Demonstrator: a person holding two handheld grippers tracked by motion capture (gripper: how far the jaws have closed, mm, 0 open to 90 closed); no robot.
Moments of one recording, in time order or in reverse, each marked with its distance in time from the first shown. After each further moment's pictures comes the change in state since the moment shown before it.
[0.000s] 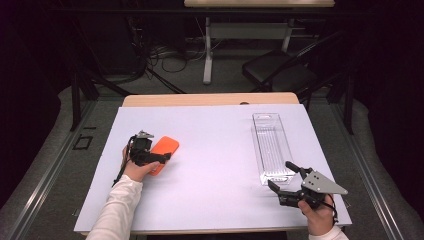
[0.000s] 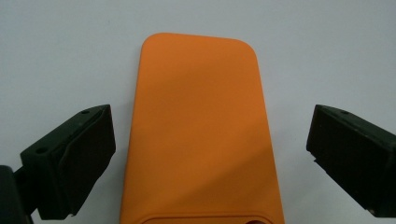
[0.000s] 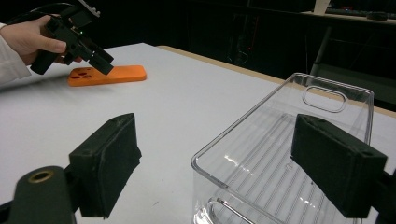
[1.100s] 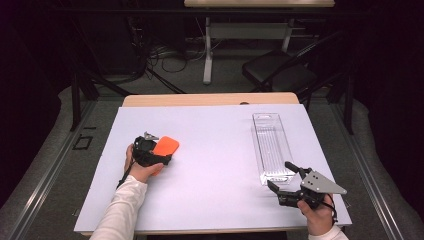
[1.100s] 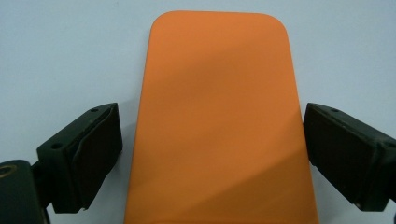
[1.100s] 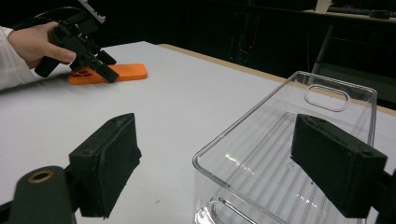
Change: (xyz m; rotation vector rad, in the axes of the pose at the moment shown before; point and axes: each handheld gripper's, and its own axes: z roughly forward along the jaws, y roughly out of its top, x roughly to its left) left arm -0.008 -0.002 0.013 0.056 0.123 0.050; right arm 0.001 -0.001 0.001 0.004 0.003 0.002
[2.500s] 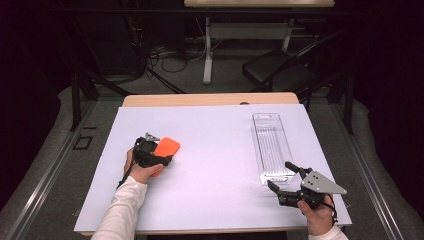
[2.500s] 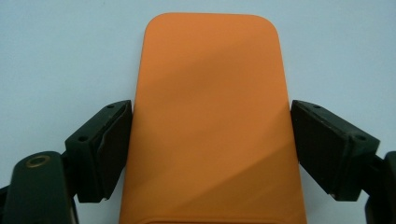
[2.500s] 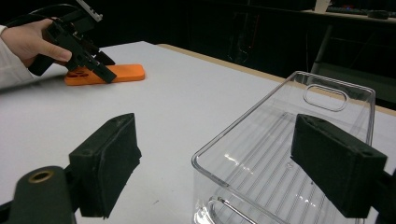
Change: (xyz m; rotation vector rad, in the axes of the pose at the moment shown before) left arm -0.008 0.001 -0.008 0.021 -0.016 0.024; right arm 0.000 0.000 0.000 0.000 -0.004 -0.001
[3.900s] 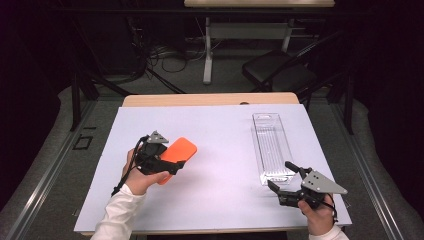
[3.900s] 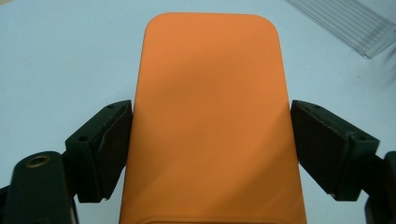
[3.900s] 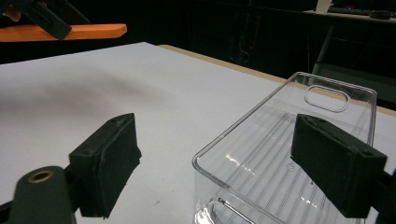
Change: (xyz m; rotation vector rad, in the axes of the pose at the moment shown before) left arm -0.078 0.030 -0.100 -0.069 -0.186 0.118; right arm -0.001 0.000 0.000 -0.006 0.006 0.001
